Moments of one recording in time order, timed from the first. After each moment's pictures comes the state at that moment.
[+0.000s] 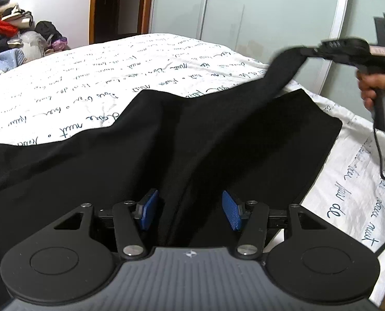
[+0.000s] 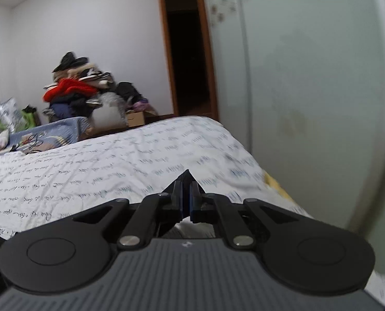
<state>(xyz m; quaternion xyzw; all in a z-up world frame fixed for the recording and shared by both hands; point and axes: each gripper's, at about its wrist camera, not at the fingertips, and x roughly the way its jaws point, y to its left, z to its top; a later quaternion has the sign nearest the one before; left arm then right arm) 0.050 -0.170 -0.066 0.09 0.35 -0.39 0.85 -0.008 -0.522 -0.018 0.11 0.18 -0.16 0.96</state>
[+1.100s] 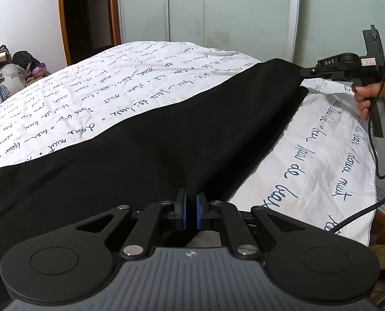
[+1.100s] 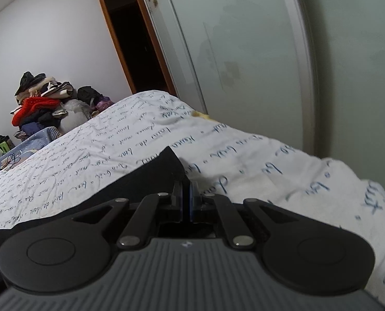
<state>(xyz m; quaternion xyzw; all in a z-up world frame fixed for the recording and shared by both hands) -0.002 -0.168 -0.055 0.17 0.31 -0.43 0.83 -0.111 -0.542 -0.092 0.22 0.20 -0.23 0.93</state>
